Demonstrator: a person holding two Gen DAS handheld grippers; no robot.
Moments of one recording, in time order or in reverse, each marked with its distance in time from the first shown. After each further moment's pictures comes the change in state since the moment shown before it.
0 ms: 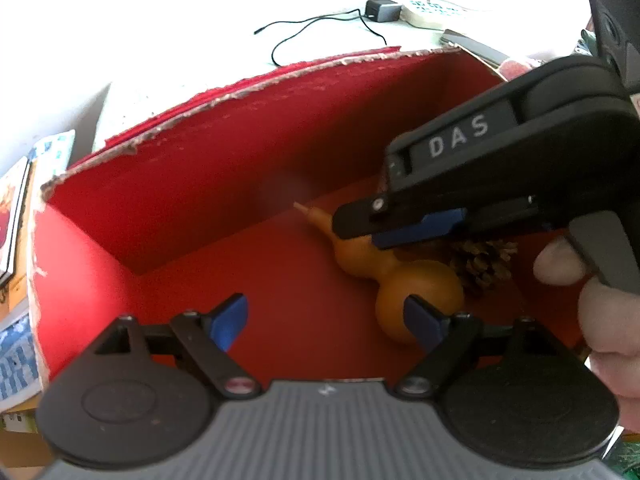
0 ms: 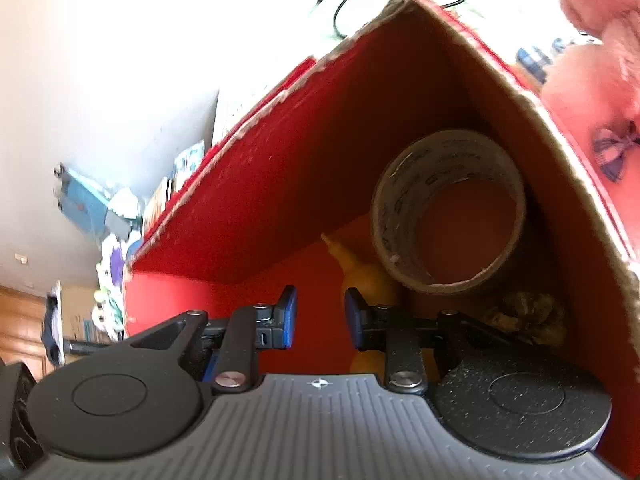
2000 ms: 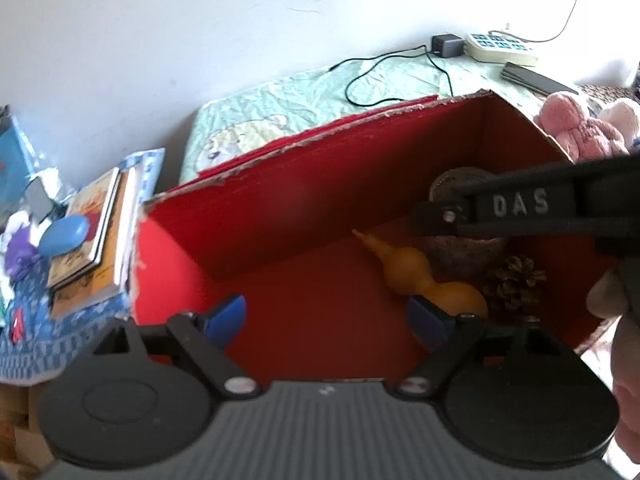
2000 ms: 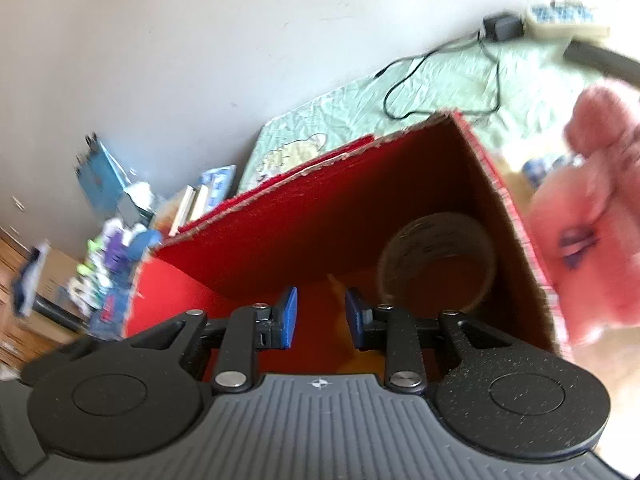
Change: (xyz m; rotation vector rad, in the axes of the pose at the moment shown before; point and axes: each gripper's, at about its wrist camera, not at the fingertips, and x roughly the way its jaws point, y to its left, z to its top) left arm -0.037 -0.027 -0.003 -0.052 -0.092 0.249; right arm -0.039 0.022 -0.024 -0.317 -0.199 -0.042
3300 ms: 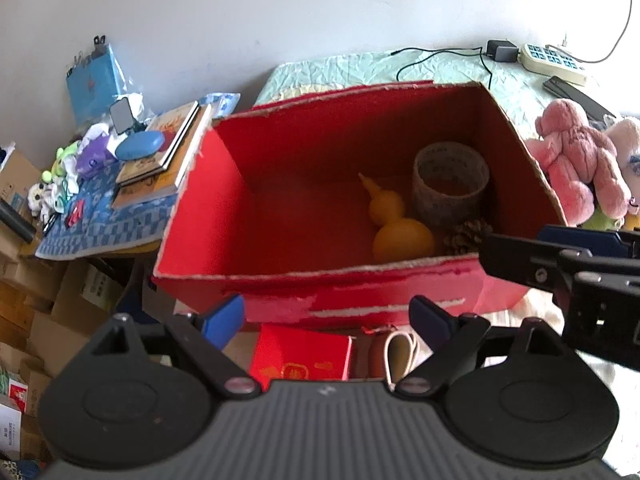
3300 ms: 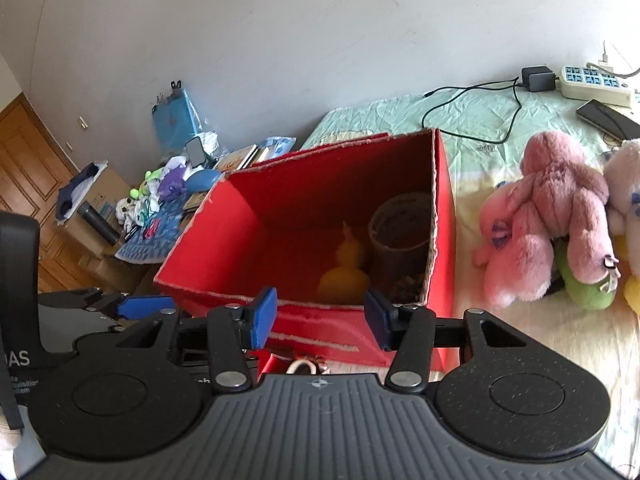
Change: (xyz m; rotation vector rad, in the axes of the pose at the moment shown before) left arm -0.077 -0.072 -0.039 -0.214 0.068 0.180; right arm -0.096 -0.022 -0.040 -0.246 0.023 0.151
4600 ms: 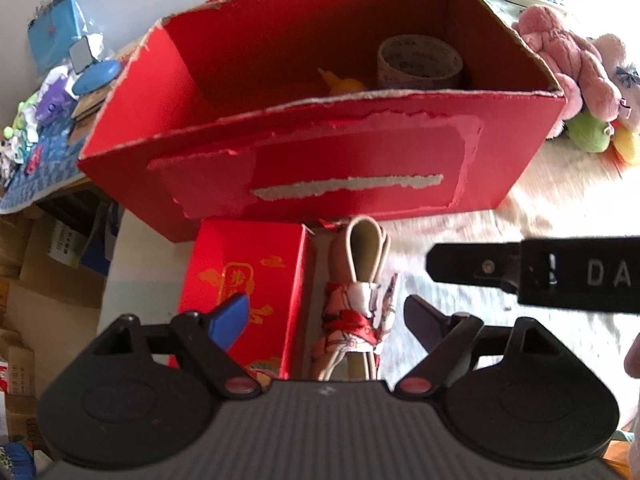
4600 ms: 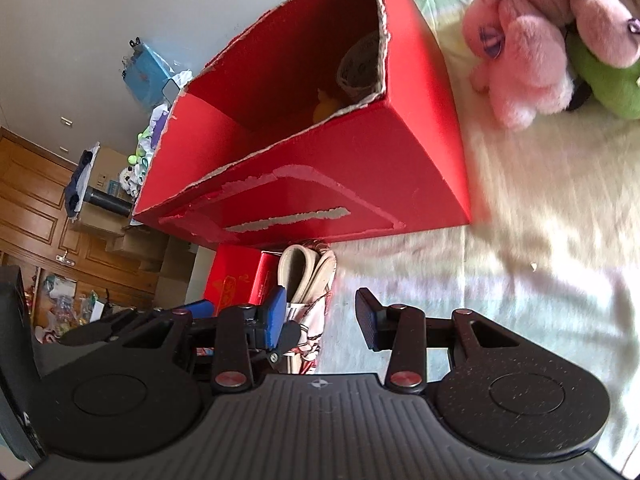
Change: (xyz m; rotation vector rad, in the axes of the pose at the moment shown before) left arm 0.036 -0.014 -0.056 0.051 0.162 -0.127; right arm 0.033 -0.030 -0.052 0.282 0.282 0.092
